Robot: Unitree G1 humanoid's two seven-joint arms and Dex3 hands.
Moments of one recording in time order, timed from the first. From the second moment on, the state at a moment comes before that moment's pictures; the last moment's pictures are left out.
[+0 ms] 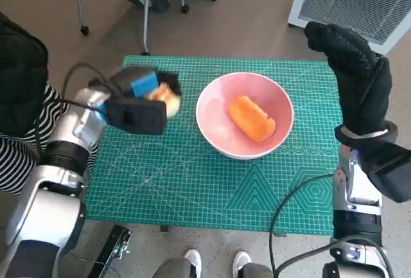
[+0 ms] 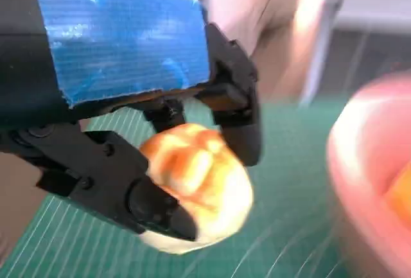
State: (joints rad) left arm -1.03 0.54 -0.33 0.94 0.51 -0.50 -0.19; right arm -0.60 -0.24 -0.15 0.32 0.23 -0.56 0.37
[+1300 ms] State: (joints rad) left arm -1.06 0.29 -0.42 0.78 0.48 -0.32 -0.45; right arm -0.56 -0.23 -0.16 0.27 0.23 -0.56 0.35
